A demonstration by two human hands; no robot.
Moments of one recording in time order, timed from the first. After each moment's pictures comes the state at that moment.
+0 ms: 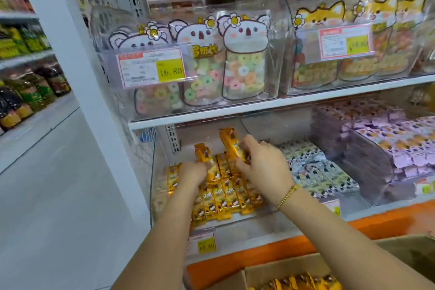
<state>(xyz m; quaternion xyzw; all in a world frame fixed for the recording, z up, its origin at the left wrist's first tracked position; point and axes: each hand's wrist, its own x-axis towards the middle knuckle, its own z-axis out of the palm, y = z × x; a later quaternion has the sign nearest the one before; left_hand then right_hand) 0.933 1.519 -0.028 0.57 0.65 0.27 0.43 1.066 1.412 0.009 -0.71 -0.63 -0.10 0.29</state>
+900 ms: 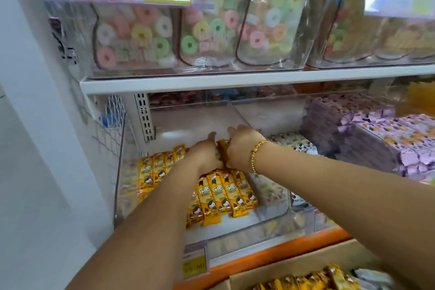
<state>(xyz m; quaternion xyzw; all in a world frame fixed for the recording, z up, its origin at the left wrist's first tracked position) 0.984 1.575 -0.063 0.88 0.42 0.06 0.22 1.071 1.488 0.003 -0.60 -0.71 -0.19 -0.33</state>
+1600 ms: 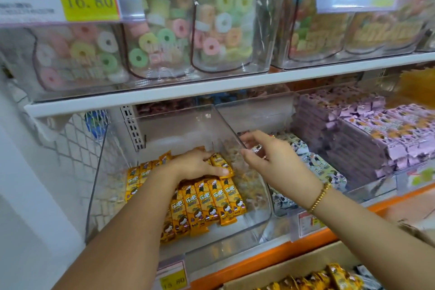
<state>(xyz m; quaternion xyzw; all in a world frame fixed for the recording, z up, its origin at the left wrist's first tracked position) 0.985 1.576 -0.055 0.86 0.40 -0.04 0.32 1.122 1.411 -0.011 -0.70 -0.62 0.04 0.35</state>
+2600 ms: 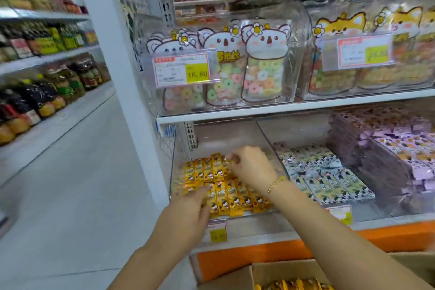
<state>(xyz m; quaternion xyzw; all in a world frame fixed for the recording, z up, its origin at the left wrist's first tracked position) 0.843 1.395 -0.007 0.85 0.49 0.16 0.10 1.028 1.429 0.024 -0.71 -0.67 0.08 0.20</state>
